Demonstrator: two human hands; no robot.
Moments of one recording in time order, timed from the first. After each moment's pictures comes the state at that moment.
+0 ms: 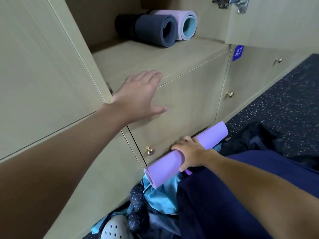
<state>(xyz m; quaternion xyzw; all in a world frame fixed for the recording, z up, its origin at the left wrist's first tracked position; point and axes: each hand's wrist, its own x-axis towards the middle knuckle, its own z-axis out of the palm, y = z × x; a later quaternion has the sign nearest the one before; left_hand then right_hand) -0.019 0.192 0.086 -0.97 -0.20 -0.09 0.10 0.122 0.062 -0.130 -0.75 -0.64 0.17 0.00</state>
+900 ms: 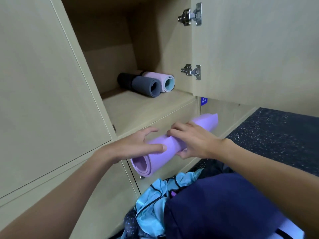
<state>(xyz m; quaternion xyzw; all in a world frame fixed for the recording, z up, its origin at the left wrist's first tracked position) -0.066 0.083 0.150 -0.90 -0.28 0.00 -0.35 0.131 -0.034 0.091 -0.68 -0.71 -0.11 0.15</state>
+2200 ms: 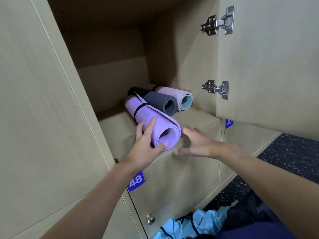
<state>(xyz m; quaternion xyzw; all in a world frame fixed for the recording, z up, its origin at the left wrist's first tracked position) 0.009 0.197 0.112 -0.86 -0.29 -0.25 -0.35 0.206 0.099 0.097 -0.72 -0.60 0.16 0.30</state>
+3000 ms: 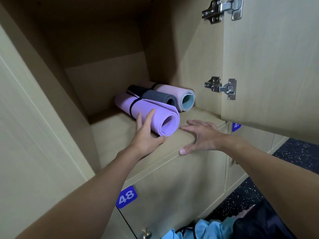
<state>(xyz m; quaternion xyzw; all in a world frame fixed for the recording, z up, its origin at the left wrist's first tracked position) 0.078 0.261 0.107 -0.85 -0.30 -0.28 -0.32 0.263 0.126 0.106 -0.78 -0.59 0.12 0.18</state>
